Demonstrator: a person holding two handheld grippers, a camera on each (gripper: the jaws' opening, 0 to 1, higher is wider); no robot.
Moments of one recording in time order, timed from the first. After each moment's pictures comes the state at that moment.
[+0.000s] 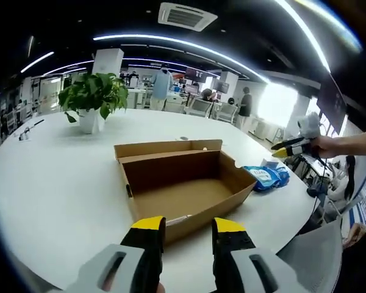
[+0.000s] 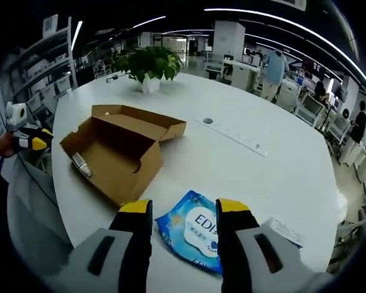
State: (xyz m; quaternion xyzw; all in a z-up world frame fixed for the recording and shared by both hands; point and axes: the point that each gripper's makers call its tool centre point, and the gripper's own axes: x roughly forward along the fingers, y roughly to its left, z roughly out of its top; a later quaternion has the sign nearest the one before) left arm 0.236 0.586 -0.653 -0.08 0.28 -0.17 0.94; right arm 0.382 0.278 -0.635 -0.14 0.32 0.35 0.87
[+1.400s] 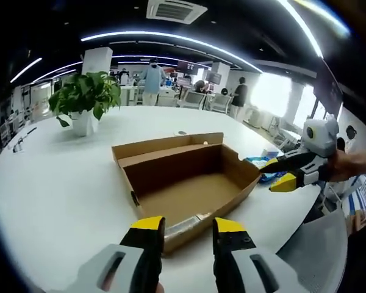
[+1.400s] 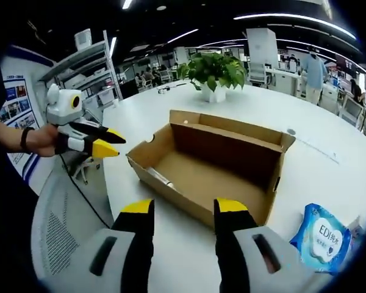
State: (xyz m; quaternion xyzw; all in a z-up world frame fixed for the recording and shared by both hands) left arm 0.257 0.597 -0.660 -0.04 0.30 -0.20 0.93; right arm 0.279 0.433 -0.666 -0.07 0.30 0.48 0.82
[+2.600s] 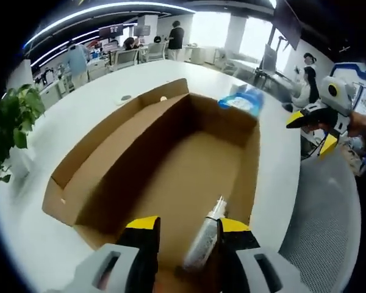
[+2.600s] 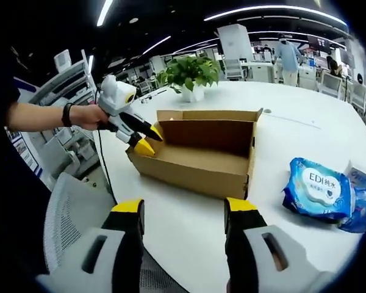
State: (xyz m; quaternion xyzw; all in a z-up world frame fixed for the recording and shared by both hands) left arm 0.318 0.557 -0.720 0.14 0.43 -0.40 0.80; right arm 0.243 0.377 -0.665 0.01 0.31 0.41 0.85
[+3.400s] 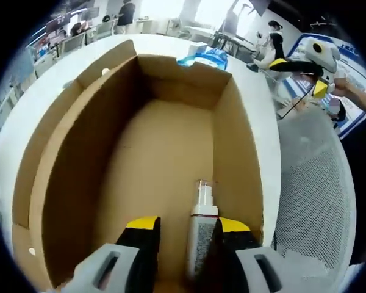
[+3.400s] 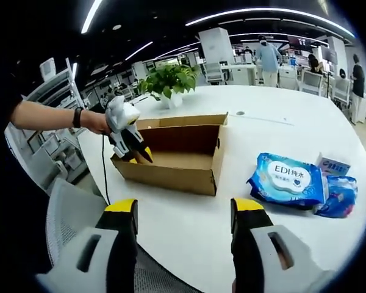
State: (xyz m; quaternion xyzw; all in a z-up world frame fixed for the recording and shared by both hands) left arm 0.294 0.532 -0.758 0.20 0.50 -0.52 0.67; right arm 0.241 0.322 -0.650 0.02 0.31 0.36 0.88
